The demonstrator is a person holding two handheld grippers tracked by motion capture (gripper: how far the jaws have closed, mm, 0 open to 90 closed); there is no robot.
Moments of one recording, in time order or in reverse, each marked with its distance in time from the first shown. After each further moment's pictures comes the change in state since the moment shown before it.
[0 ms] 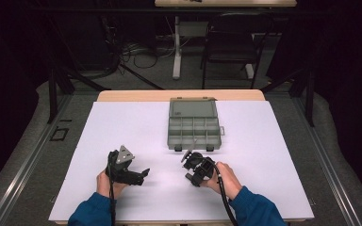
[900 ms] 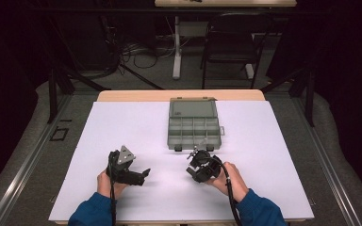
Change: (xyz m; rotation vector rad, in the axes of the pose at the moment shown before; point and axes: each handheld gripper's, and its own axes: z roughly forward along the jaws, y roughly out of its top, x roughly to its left) left arm -0.002 0.001 0.000 0.000 0.008 0.011; right arm -0.007 -0.015 -0.016 -0.177 -0.015 -0.009
